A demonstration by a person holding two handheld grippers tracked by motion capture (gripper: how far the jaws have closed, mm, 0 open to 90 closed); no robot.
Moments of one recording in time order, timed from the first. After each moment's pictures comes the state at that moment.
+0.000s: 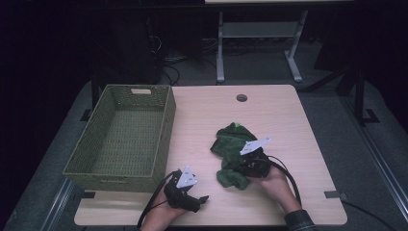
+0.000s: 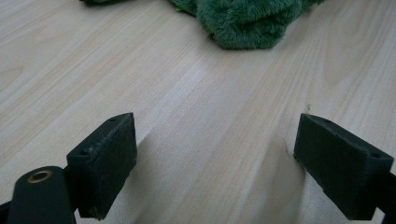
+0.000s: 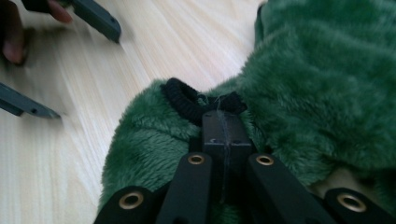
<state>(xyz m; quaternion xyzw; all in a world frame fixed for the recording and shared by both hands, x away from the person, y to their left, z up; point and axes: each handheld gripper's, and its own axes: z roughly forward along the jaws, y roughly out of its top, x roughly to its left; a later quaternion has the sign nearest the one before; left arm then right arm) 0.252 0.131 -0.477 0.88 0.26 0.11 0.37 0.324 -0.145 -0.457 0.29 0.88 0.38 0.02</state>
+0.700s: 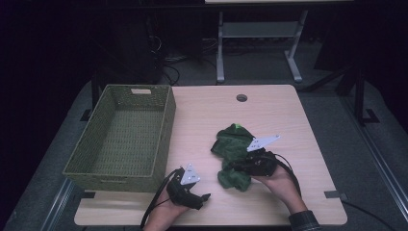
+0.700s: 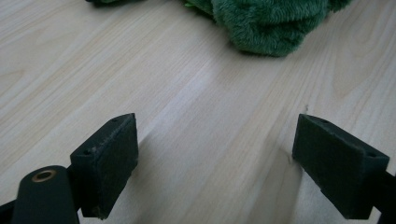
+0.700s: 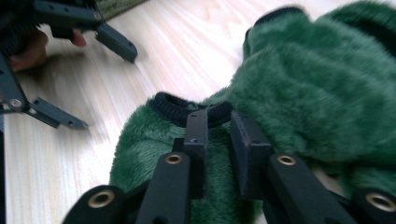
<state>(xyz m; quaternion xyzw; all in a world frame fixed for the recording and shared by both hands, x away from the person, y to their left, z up) 0.258 0.122 -0.474 0.89 0.27 0.11 0.36 0.319 -0.159 -0.436 0.30 0.86 0.41 0.02</state>
